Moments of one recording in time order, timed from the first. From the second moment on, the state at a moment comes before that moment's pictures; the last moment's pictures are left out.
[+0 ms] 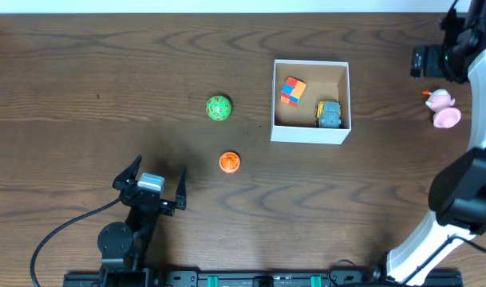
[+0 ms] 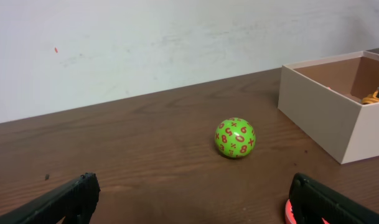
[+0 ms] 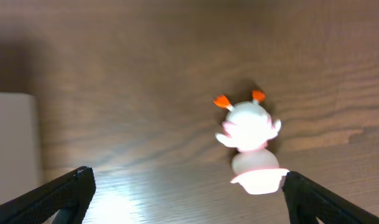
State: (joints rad) left arm -0.02 0.01 0.02 -0.10 0.23 0.13; right arm -0.29 2.02 1.90 -1.03 0.02 -0.14
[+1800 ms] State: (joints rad) left arm -0.02 0.01 0.02 -0.10 0.23 0.13; right arm -0.43 2.24 1.77 -0.91 0.08 -0.23
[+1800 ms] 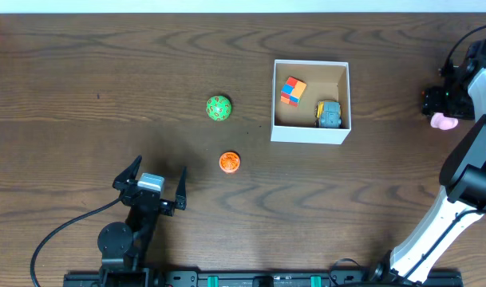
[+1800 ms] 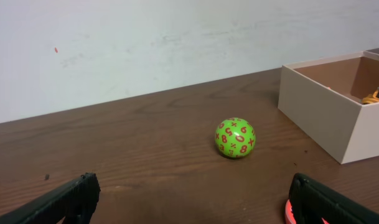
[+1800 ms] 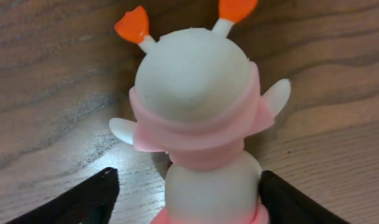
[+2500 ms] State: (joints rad) left arm -0.02 0.01 0.02 -0.10 0.23 0.13; right arm -0.40 2.24 1.86 -1.02 0.06 -0.16
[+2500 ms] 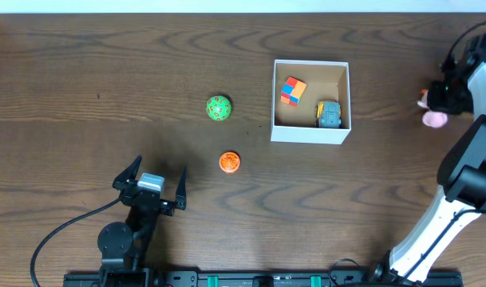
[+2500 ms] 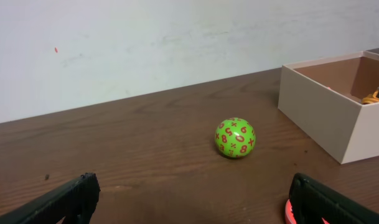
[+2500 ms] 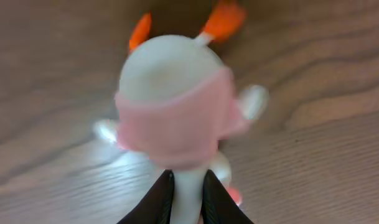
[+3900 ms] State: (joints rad) left arm -0.02 0.01 0.02 -0.10 0.23 0.13; right arm 0.17 2.12 2.21 -1.27 -0.05 -0.31
